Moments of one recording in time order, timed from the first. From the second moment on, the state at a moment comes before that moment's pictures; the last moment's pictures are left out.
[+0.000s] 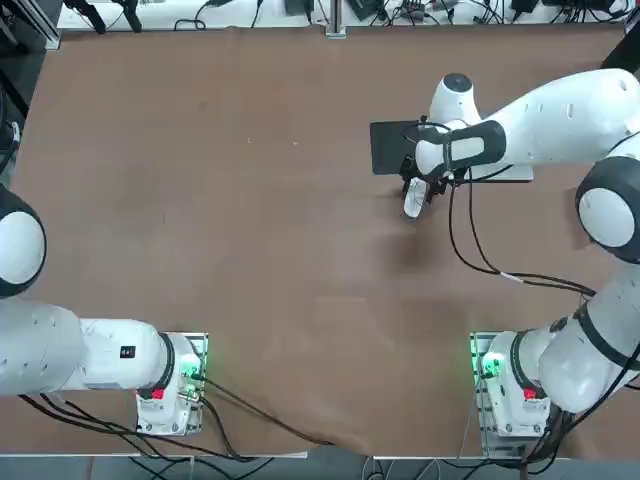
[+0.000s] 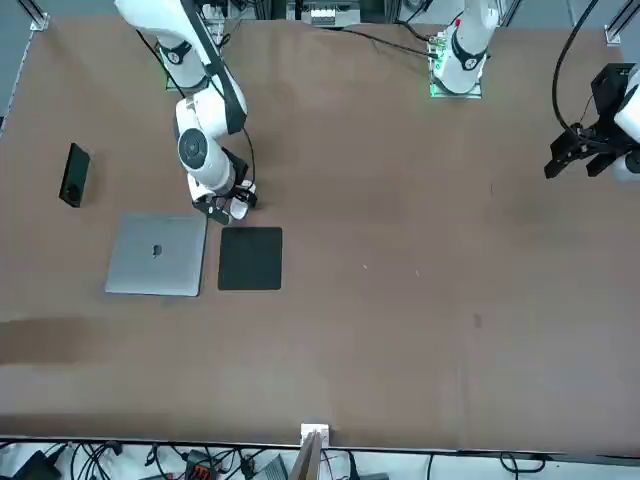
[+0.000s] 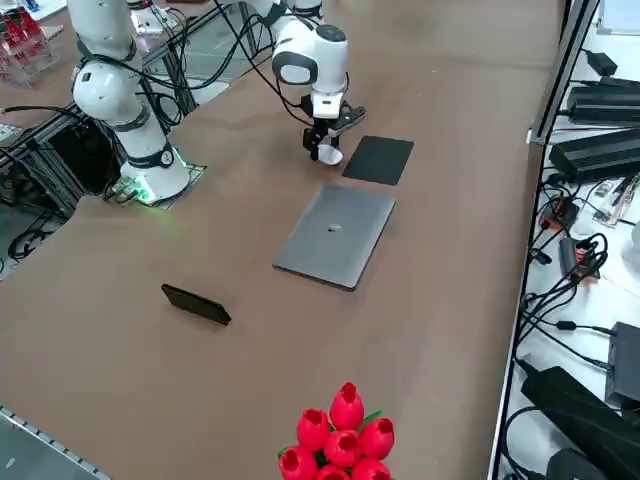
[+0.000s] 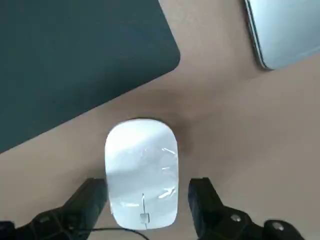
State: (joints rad) arm 0.48 0.33 0.01 -2.29 0.19 2.49 0.76
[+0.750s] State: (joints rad) arm 0.49 0.37 0.01 -2.29 0.19 2.53 0.77
